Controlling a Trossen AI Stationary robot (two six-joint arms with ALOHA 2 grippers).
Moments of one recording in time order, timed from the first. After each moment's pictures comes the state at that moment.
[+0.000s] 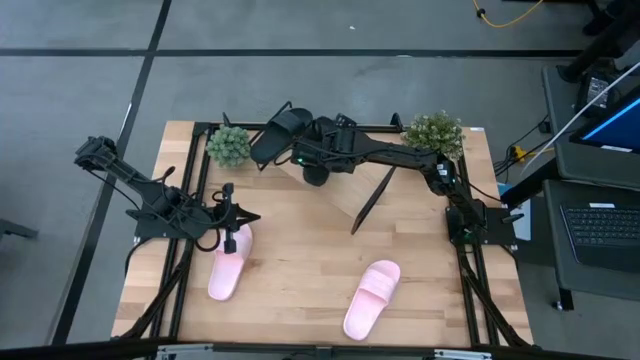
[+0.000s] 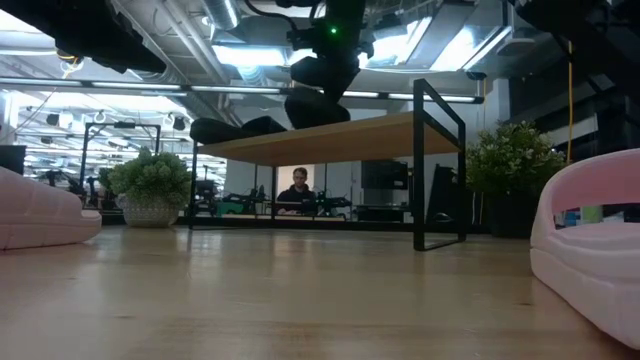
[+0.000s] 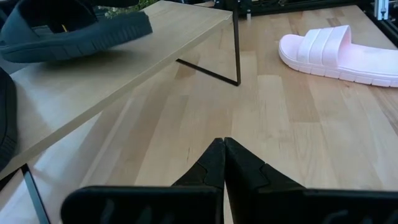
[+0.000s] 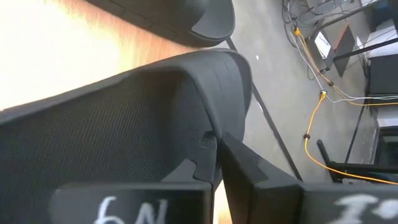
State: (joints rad) left arm -0.53 0.71 0.49 -0.32 -0.69 -0.23; right arm -0.13 2.23 2.34 -1.35 0.78 0.23
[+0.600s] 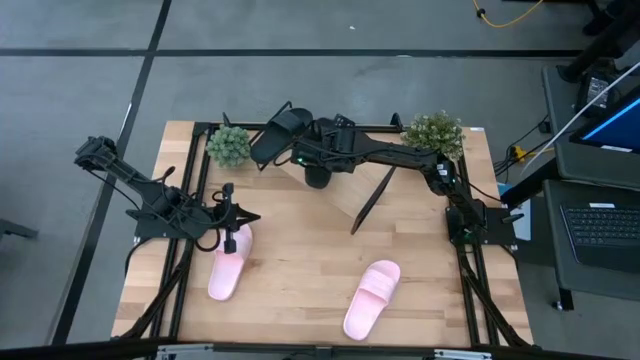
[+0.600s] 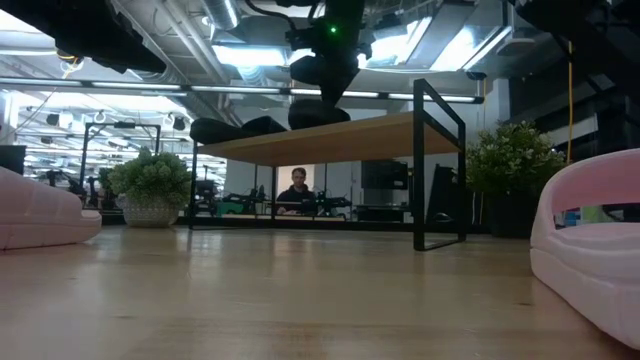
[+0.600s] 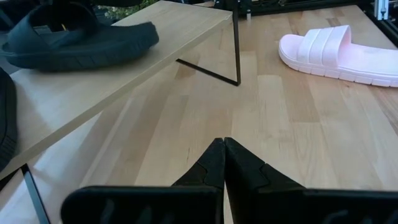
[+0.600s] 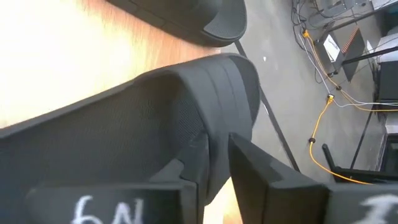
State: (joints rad) left arm -0.53 0.71 0.49 -0.32 -0.69 -0.23; right arm -0.13 2.23 2.34 -1.34 0.75 0.20
